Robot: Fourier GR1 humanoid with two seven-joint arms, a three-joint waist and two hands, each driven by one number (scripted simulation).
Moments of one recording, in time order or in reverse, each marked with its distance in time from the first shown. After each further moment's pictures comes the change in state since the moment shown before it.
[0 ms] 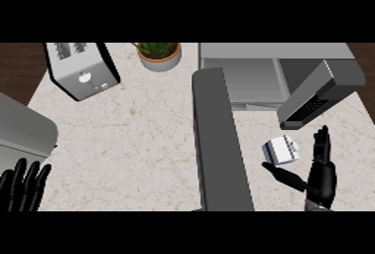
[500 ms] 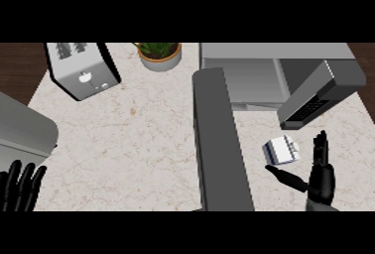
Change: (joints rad) left arm 0.003 0.005 0.037 0.015 0.018 -0.026 -0.019; right arm -0.102 -0.031 -0.091 0.300 -0.036 0.071 -0.157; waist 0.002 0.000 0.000
